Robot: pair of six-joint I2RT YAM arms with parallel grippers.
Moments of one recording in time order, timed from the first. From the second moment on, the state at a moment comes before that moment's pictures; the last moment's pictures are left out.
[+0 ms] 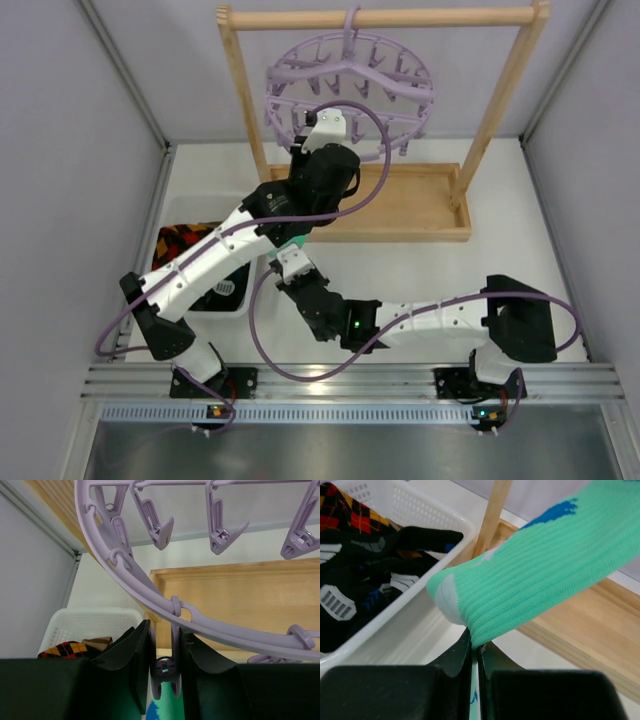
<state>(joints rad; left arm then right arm) -0.95 1.60 1.82 -0.70 -1.05 -0.20 1.43 1.63 1.06 0.43 0.94 -0.11</state>
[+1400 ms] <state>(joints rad) -0.92 0.79 1.52 -0.67 -0.93 -0.29 1.15 1.79 1.52 0.35 0.03 0.08</state>
